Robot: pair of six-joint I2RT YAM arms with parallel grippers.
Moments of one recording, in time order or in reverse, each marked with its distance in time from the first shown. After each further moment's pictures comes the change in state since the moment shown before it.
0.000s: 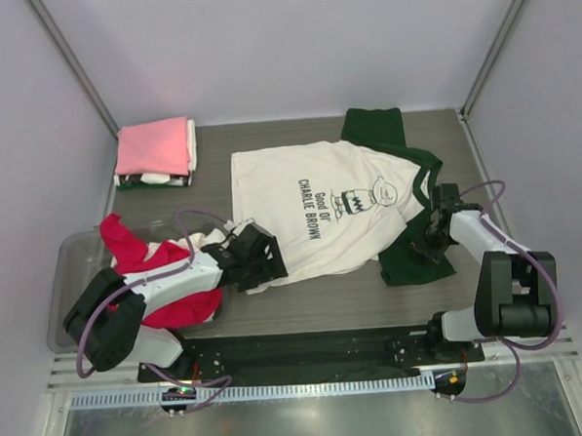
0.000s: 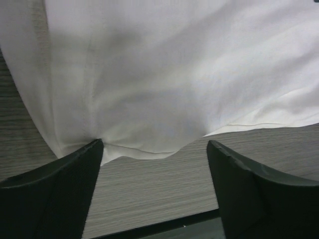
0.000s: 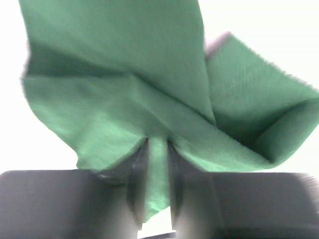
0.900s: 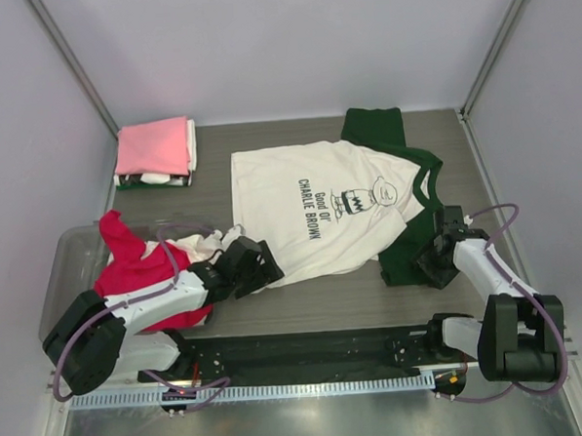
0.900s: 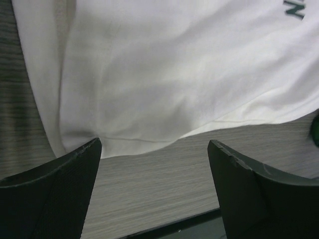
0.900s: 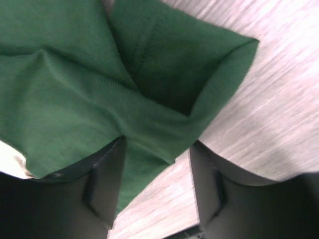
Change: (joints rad) left arm -0.021 -0.170 -0.180 0.140 -0.050 -0.077; right arm -0.001 -0.243 -0.159 -0.046 0.124 0.097
